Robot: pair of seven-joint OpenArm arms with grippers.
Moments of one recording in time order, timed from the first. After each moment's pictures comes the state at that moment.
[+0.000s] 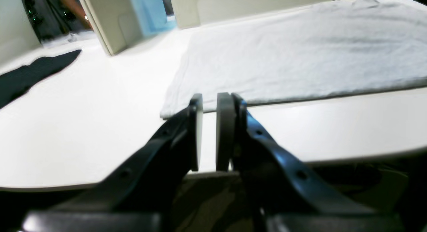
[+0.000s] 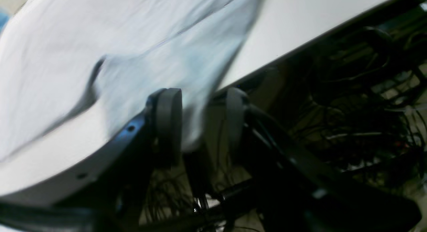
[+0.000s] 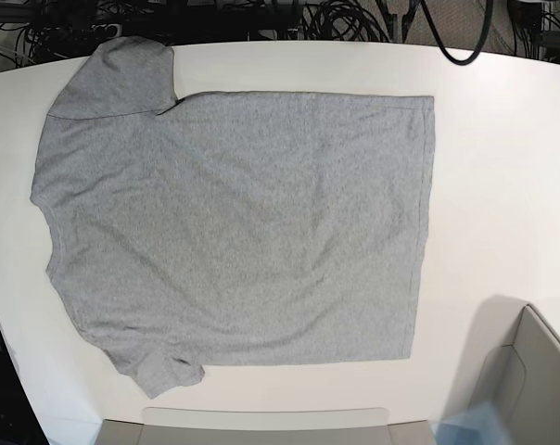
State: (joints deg) left arm 47.8 -0.4 -4.2 62.3 2.5 6.7 -73.9; right arm -67.0 34.4 -6.7 90.6 59.4 5.0 47.4
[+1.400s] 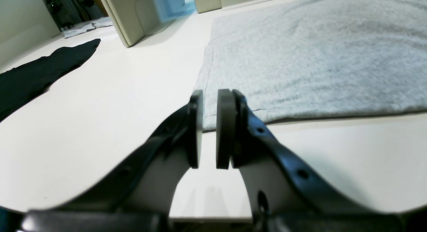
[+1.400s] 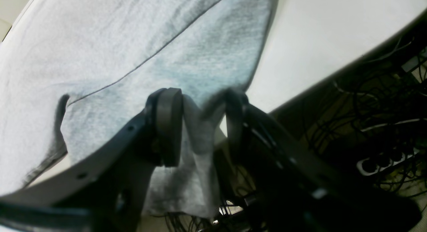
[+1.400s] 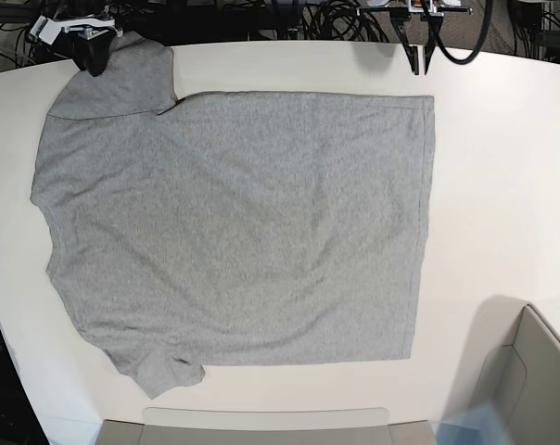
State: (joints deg) left arm 46.5 -0.8 -8.5 71.8 2.4 6.8 -59.7; right arm -50.5 28.1 -4.4 86.2 60.8 5.8 28.1
